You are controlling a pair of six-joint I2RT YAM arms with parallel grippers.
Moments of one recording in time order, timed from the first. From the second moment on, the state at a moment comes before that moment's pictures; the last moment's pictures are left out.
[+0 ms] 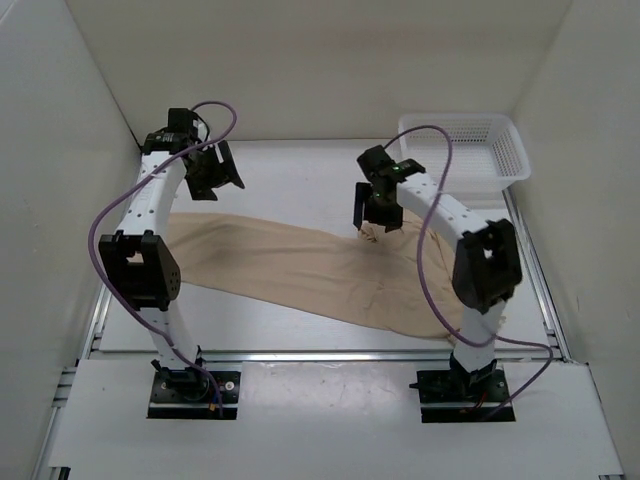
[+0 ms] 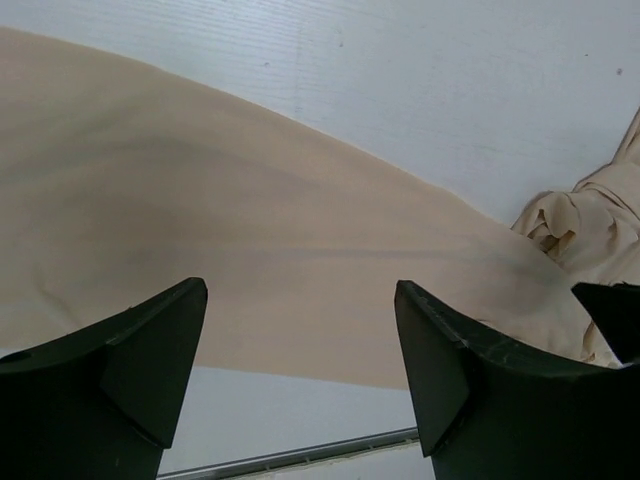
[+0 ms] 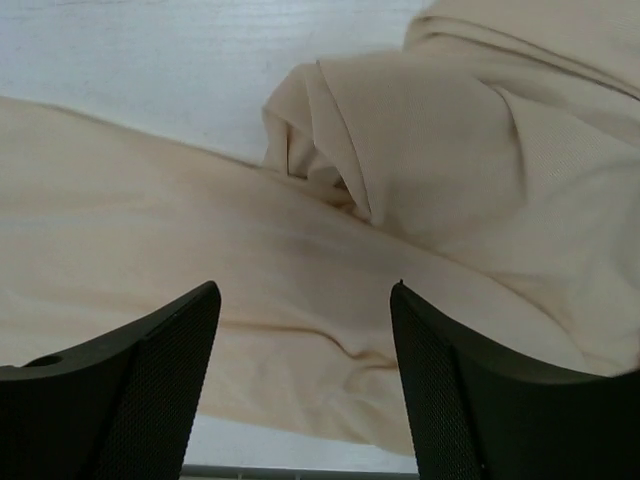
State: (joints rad) left arm -0.03 1.86 1.84 -1.02 0.23 -0.36; right arm 0.51 1.87 1.62 -0.95 0.12 0.53
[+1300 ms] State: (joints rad) left arm -0.07 1.85 1.74 -0.99 0.26 -0.36; right arm 0.57 1.57 1.20 -0.93 0.36 0.64
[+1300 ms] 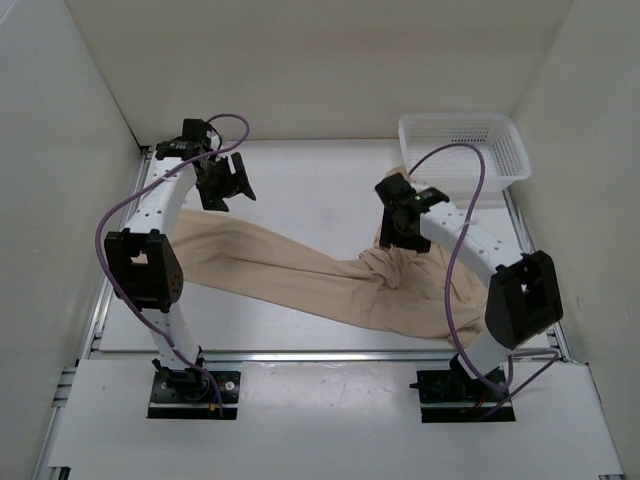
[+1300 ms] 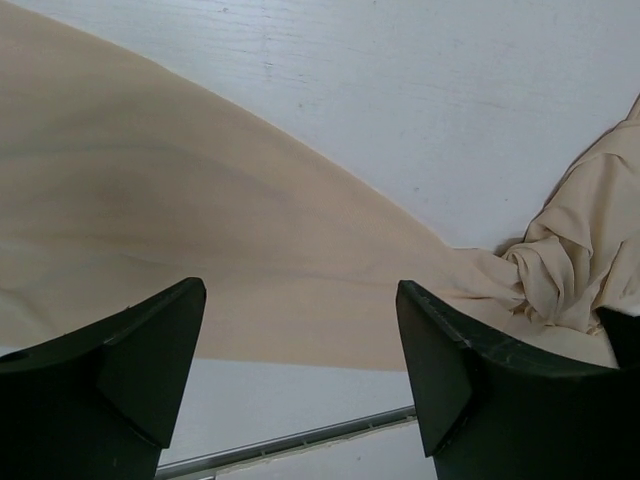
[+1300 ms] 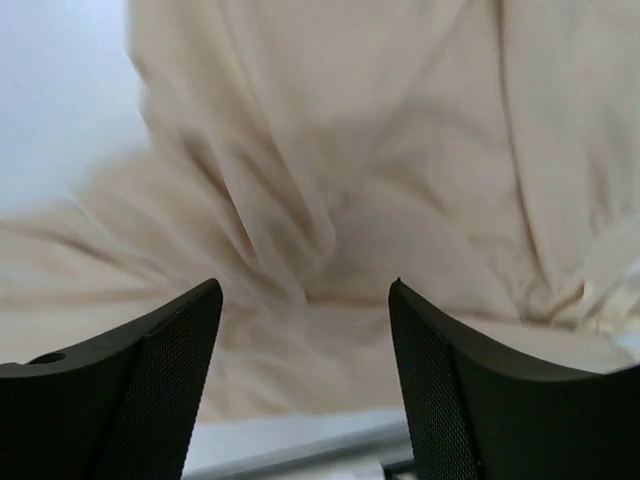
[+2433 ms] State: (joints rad) left arm -0.07 1.84 1.71 -0.98 0.24 -0.35; right arm 0.33 2.33 1.98 -0.90 0.35 0.58
